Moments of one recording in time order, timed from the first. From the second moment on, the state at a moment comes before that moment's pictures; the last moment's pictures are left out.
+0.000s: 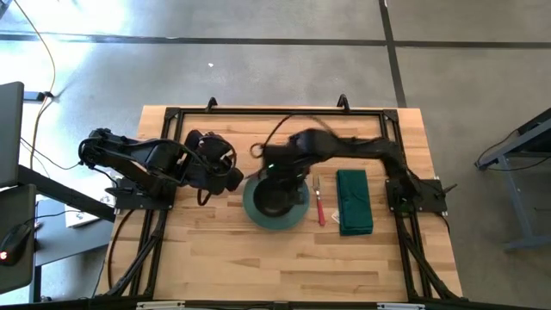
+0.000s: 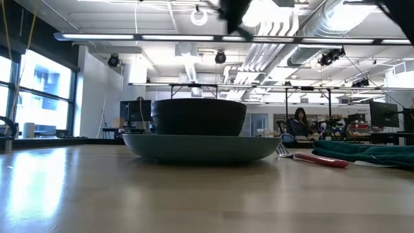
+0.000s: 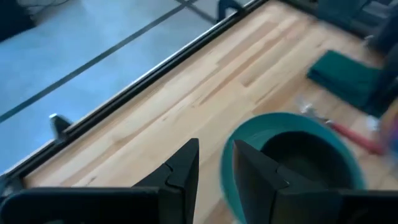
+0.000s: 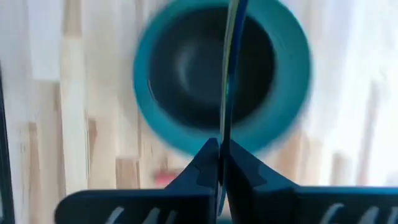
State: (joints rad) left arm -0.19 1.41 1.61 -1.35 -0.82 -0.92; right arm 0.04 2.09 2.31 -1.56 -0.05 -0.01
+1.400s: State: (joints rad) left arm -0.18 1.41 1.41 -0.11 -0.57 -0.21; right arm 0.18 1.72 2.15 -1.23 0.19 0.07
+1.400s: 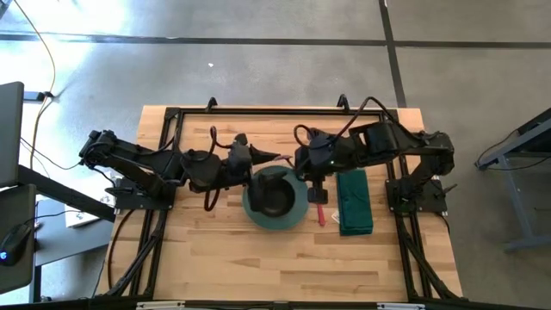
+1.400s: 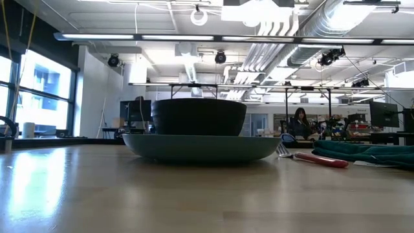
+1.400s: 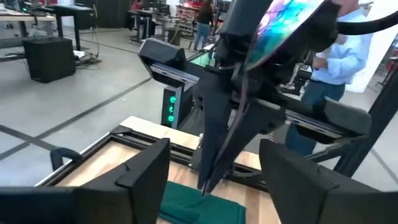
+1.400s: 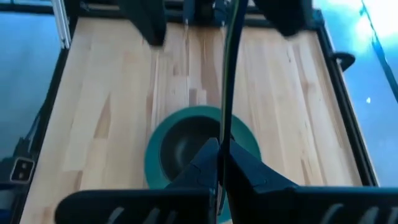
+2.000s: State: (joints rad) left arm -0.14 1.42 1.41 0.00 -0.48 -0.14; right arm 0.18 1.72 2.15 -1.19 0.15 0.07
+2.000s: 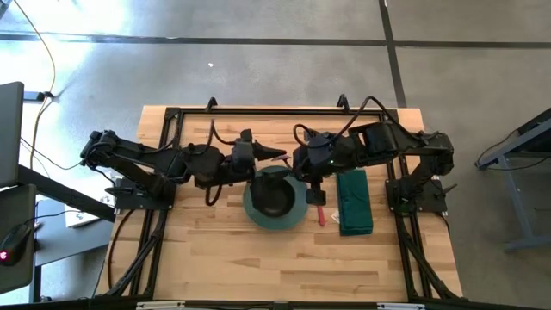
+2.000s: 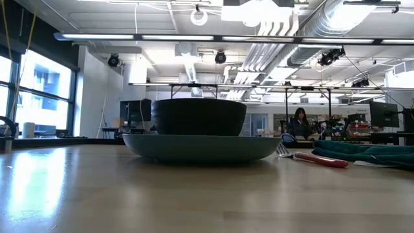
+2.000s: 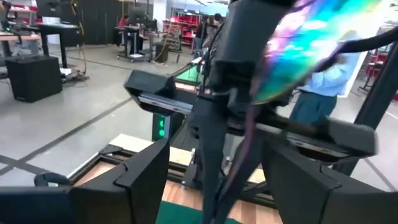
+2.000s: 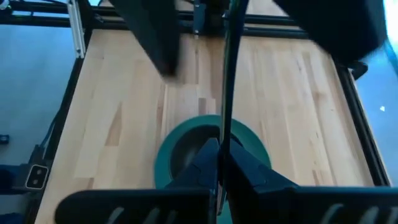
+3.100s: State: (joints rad) left arm -0.11 1.44 1.41 0.06 -0.42 -0.11; right arm 0.18 1.72 2.15 -1.21 0.16 0.07
